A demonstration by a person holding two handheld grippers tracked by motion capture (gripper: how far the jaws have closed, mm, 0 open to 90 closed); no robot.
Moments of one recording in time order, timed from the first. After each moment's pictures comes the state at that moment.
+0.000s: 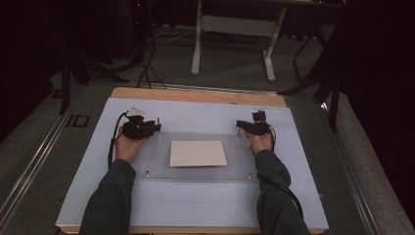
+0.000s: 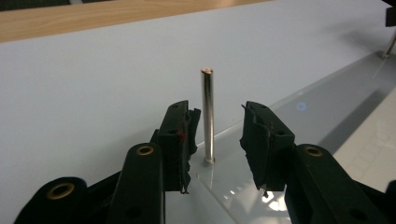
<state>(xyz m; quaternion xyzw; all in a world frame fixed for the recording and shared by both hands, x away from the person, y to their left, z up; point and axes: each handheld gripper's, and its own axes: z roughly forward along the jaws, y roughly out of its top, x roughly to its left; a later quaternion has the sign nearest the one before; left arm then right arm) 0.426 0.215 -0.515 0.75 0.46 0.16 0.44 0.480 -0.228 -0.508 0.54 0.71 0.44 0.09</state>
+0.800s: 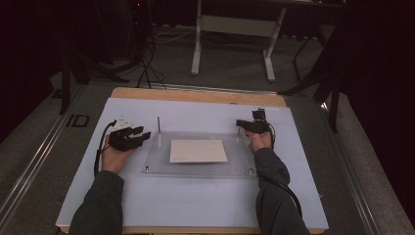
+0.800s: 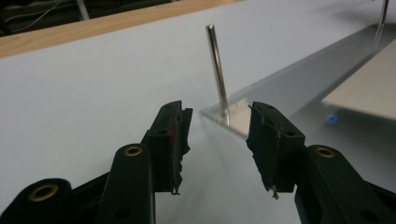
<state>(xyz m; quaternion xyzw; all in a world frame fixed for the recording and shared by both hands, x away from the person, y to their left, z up) 0.386 0.248 -0.527 0.76 0.42 0.21 0.44 0.487 -0.227 -0.508 0.56 0.70 0.44 0.08</state>
